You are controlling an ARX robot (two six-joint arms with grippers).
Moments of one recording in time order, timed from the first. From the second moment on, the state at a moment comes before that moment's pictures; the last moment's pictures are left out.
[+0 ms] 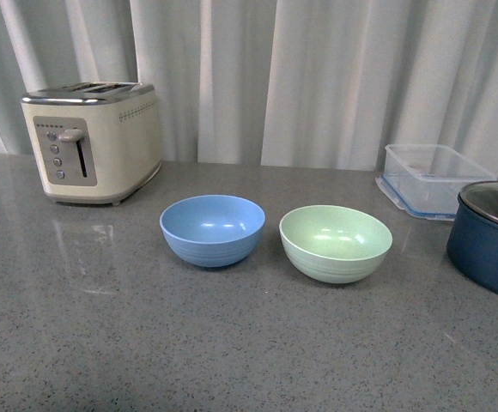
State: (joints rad) left arm 0.00 0.82 0.09 0.72 0.00 -0.01; right arm 0.00 0.00 0.01 0.00 0.00 0.00
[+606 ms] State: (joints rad) left arm 0.00 0.48 0.02 0.47 0.00 -0.01; right arm 0.00 0.00 0.01 0.00 0.00 0.00
